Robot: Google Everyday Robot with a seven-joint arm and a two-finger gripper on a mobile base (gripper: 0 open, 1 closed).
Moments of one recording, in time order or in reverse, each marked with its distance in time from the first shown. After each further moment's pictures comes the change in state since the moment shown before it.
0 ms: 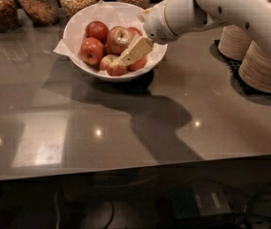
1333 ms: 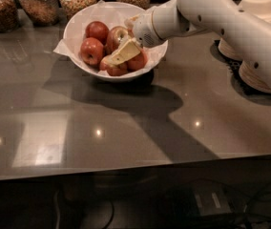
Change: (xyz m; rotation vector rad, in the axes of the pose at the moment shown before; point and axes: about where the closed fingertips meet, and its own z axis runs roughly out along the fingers) arm 0.000 -0.010 0.051 -0.026 -0.052 0.006
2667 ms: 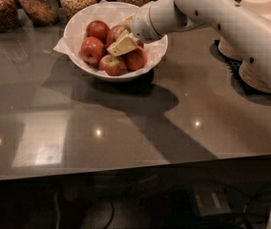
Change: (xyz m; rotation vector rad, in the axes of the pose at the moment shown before) arm -0.011 -0.008 -0.001 0.010 0.001 -0.020
